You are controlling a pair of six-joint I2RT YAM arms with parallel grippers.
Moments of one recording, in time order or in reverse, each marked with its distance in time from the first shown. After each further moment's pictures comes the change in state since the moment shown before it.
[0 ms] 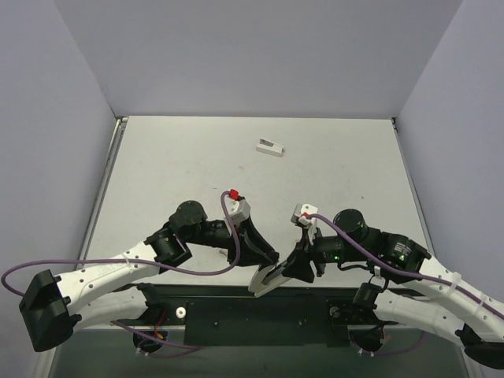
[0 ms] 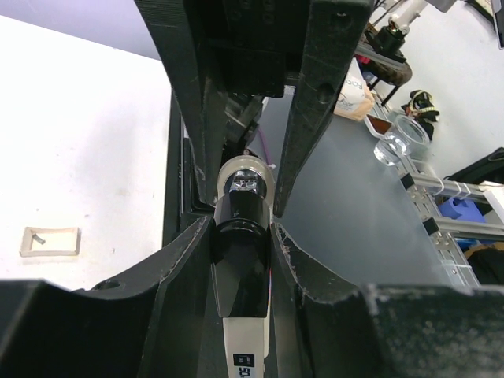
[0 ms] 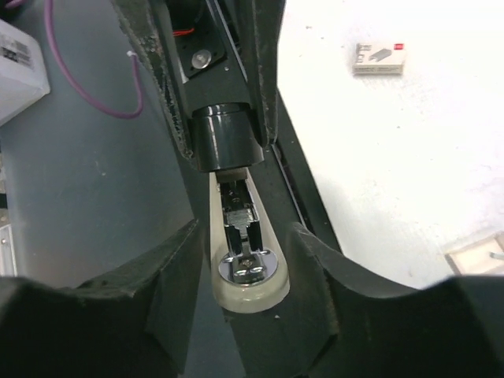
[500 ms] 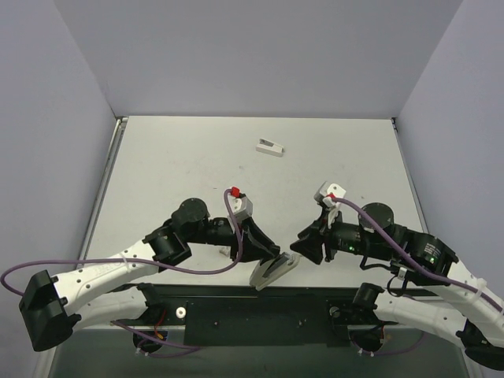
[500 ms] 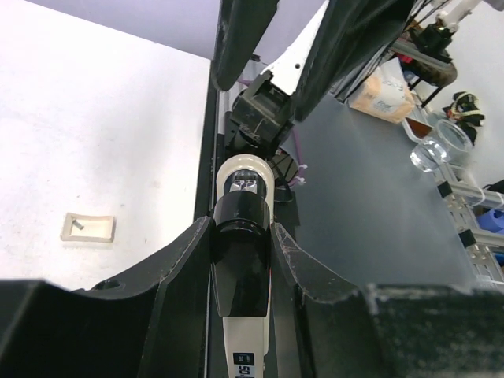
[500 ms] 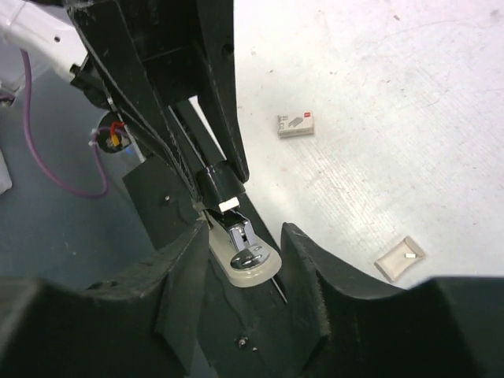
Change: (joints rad) left arm -0.005 -0.002 0.050 -0.109 -0.092 0.074; right arm 0.000 0.000 0.183 -0.066 0.247 0.023
